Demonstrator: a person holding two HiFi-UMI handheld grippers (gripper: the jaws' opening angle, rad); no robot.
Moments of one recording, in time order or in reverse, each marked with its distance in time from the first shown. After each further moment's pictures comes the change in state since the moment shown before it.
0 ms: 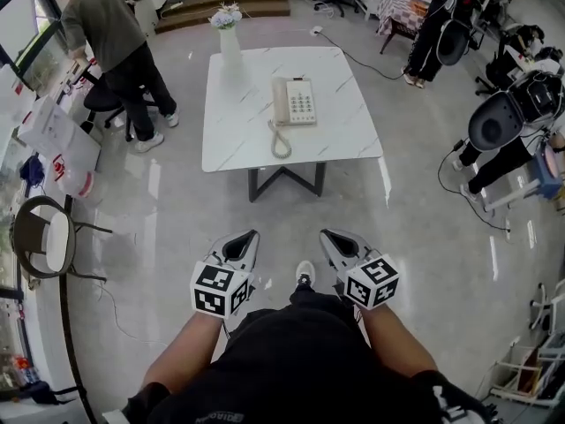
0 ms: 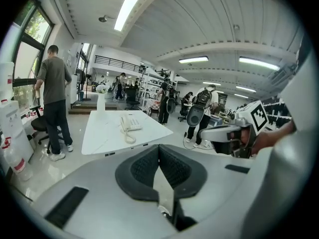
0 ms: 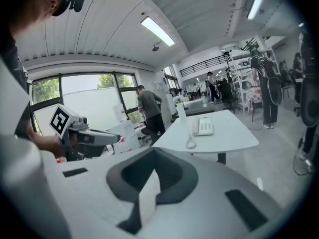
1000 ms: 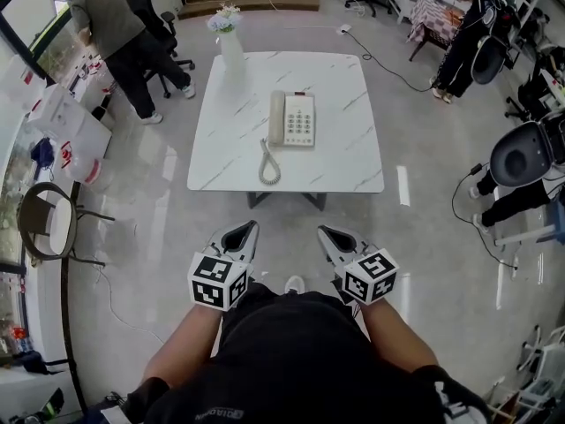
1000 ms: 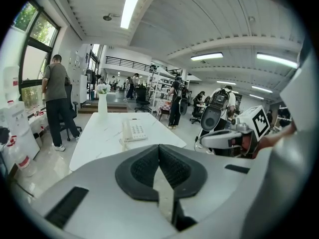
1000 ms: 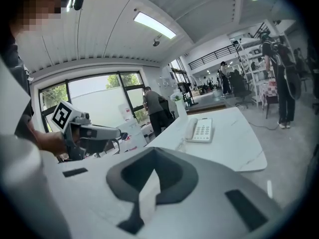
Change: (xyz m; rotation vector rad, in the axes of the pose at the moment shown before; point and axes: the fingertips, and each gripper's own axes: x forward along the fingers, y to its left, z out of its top) left arm 0.148 0.005 0.080 -0.056 0.002 0.139; right arm 0.057 -0.155 0.055 -0.006 0.058 0.161
